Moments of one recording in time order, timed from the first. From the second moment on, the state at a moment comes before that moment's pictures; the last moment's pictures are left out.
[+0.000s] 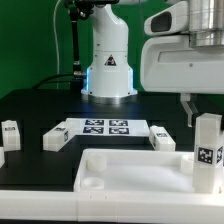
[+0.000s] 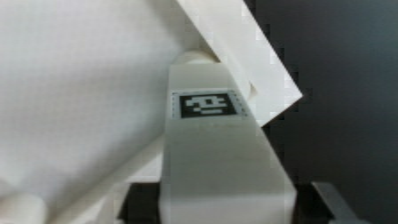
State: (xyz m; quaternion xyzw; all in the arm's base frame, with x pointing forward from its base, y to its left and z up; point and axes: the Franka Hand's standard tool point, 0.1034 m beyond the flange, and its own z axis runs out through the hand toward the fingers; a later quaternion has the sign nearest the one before) arm 0.661 0.095 0.117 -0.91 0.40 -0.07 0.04
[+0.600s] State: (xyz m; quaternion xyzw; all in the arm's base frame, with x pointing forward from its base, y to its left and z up) arm 0.660 0.095 0.116 -0.93 0.36 -0.07 0.04
